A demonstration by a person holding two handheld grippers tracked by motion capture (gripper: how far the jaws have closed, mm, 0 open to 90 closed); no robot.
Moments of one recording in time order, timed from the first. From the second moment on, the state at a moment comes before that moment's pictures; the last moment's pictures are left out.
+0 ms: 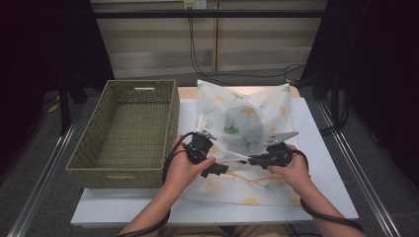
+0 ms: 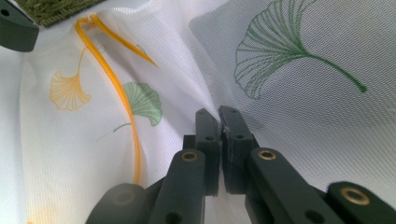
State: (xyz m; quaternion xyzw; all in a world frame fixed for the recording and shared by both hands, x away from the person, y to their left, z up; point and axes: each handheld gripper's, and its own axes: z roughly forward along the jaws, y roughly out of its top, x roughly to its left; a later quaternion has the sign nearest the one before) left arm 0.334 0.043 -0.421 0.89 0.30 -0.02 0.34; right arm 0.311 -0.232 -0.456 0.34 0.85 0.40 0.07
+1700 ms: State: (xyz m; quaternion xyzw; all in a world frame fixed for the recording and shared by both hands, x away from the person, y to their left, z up) left arm 0.321 0.059 -0.439 0.88 0.35 -0.03 0.32; right arm 0.306 -0.227 -0.449 0.36 0.84 0.39 0.09
